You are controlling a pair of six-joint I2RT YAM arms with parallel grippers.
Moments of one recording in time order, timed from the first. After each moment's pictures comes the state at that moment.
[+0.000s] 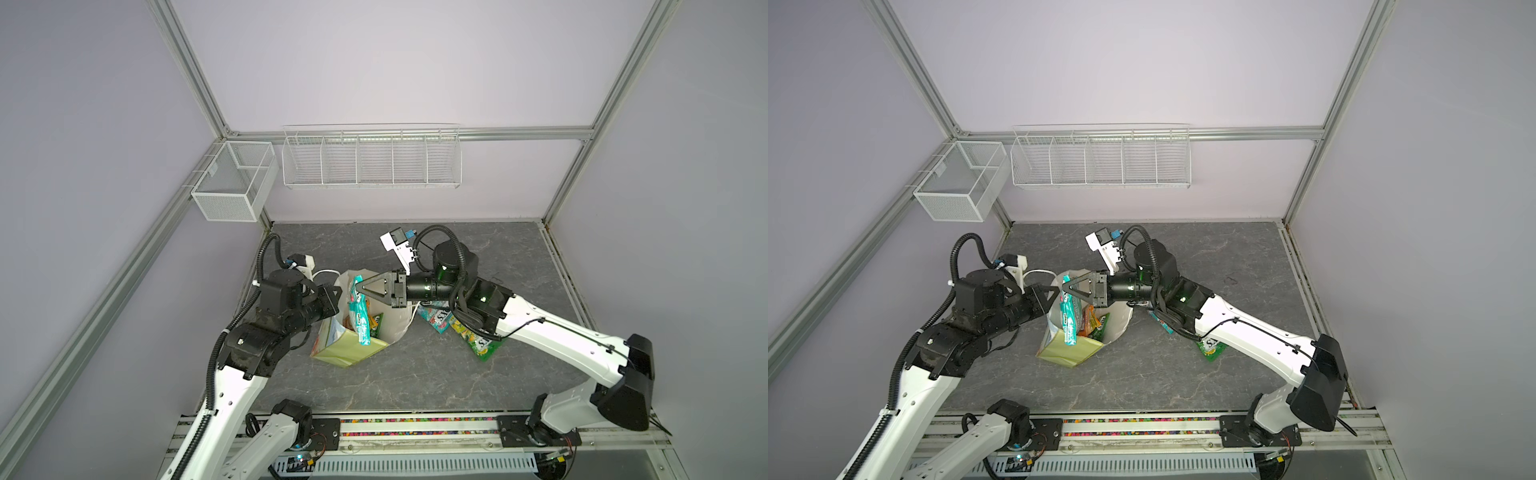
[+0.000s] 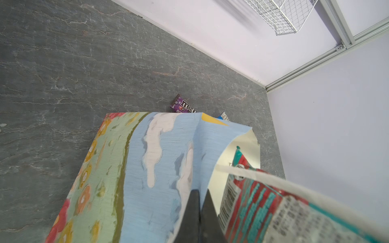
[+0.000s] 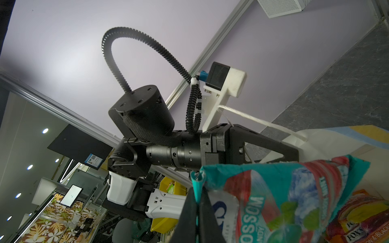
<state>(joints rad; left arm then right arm) -0.39 0.82 1.06 -0.78 0.16 -0.65 0.98 1.48 1.36 0.08 -0.59 0.85</state>
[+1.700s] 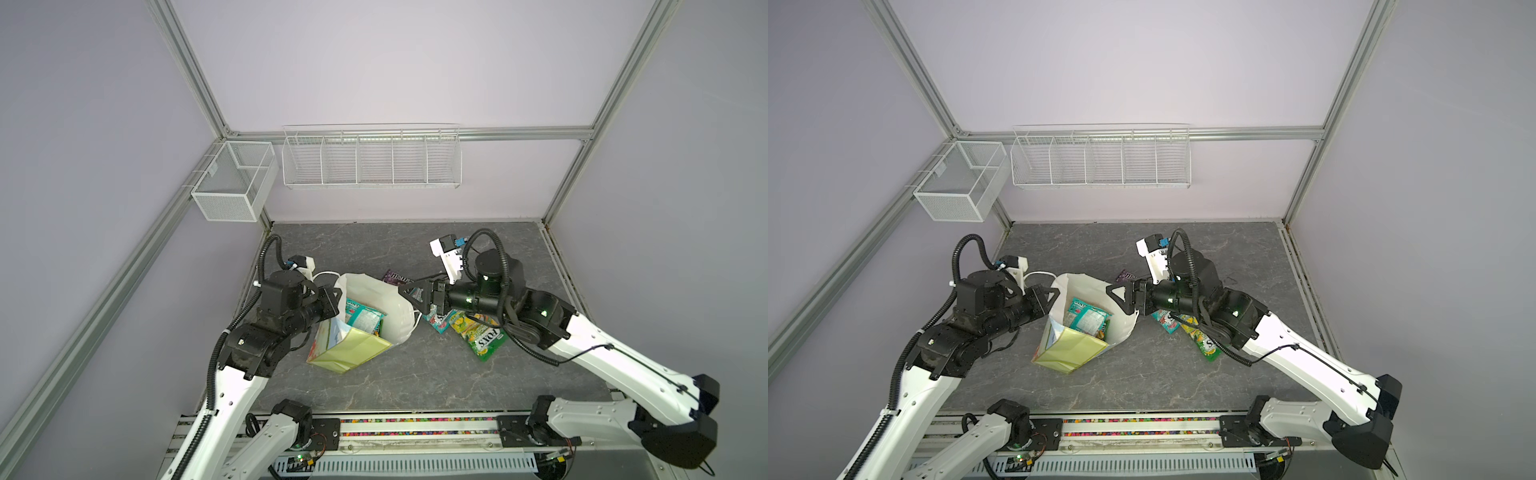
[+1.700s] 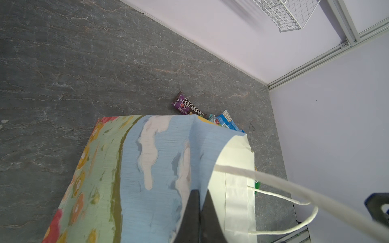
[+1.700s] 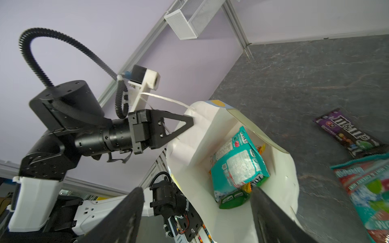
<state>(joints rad) -0.39 0.82 1.05 -0.78 0.16 -0.65 0.93 1.17 1.26 -0.41 -0.20 0.63</state>
